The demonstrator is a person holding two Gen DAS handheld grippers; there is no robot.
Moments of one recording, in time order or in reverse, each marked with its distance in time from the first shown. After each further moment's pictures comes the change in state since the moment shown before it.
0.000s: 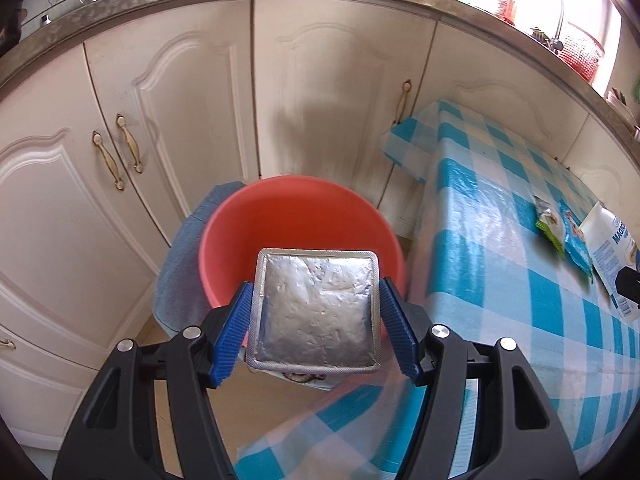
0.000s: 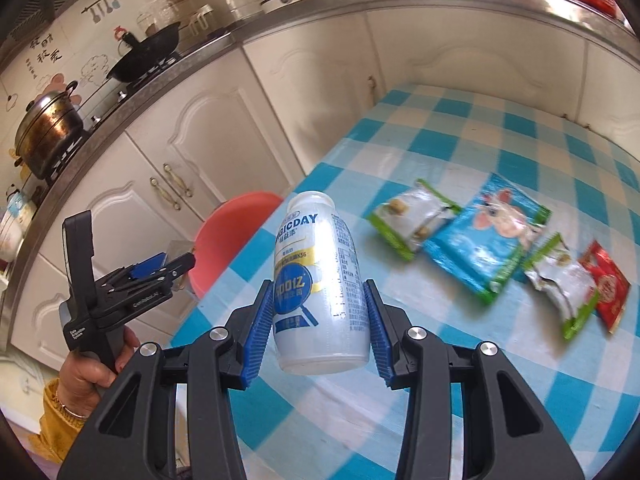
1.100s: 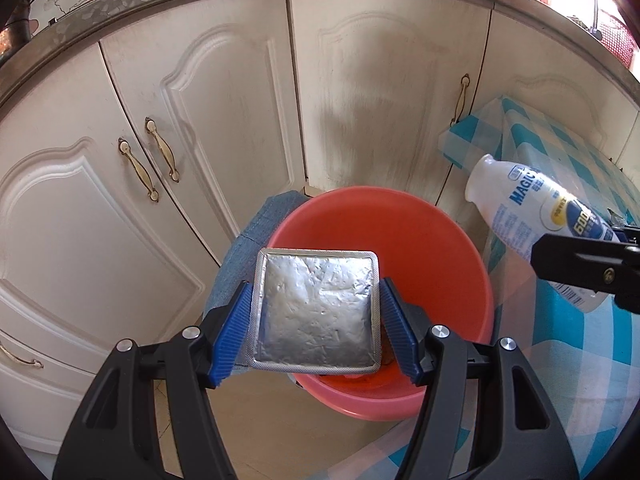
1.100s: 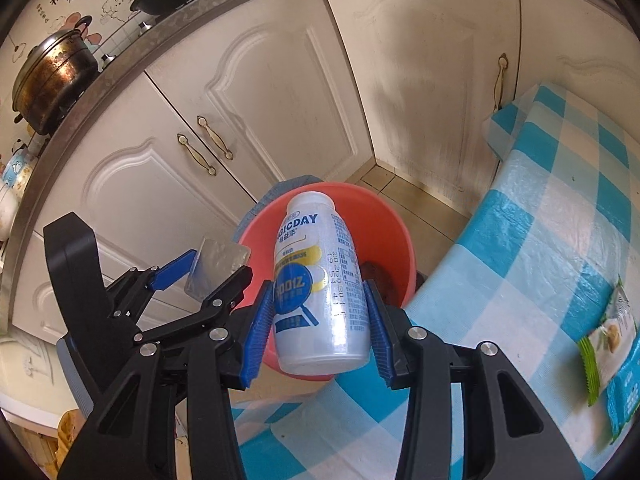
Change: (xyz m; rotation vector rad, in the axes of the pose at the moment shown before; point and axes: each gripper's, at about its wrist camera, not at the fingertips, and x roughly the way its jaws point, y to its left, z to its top) left arm 0.044 0.031 0.025 0.003 0.013 0.162; right arm 0.147 0.103 0.067 -0.132 0.177 0.100
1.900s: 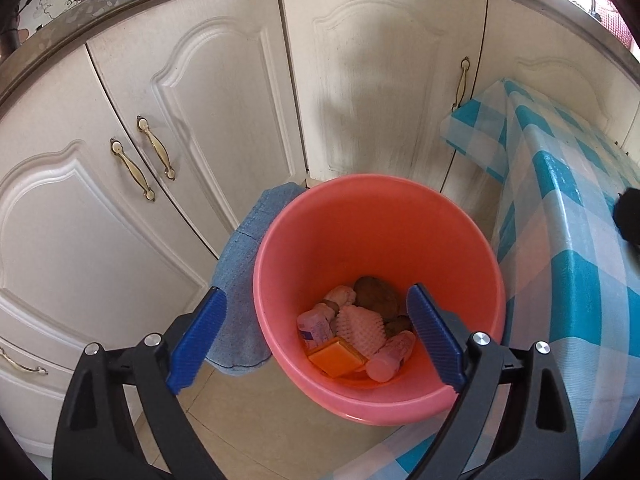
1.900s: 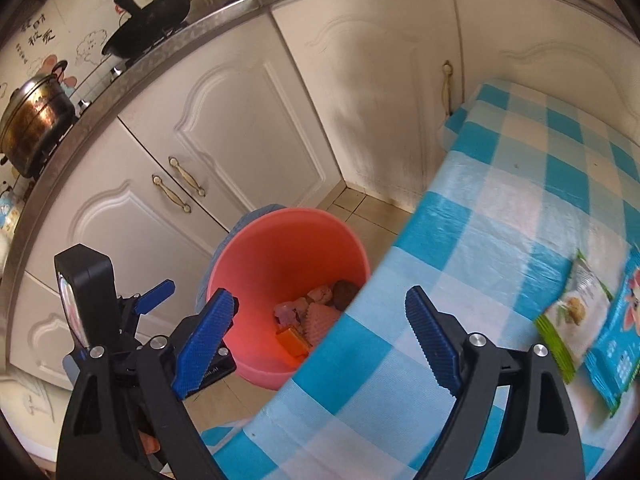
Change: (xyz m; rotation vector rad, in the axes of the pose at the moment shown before) left arm 0.012 -0.006 -0.001 0.029 0.029 0.009; right arm -0.034 -0.032 -0.016 0.113 -0.119 -0.063
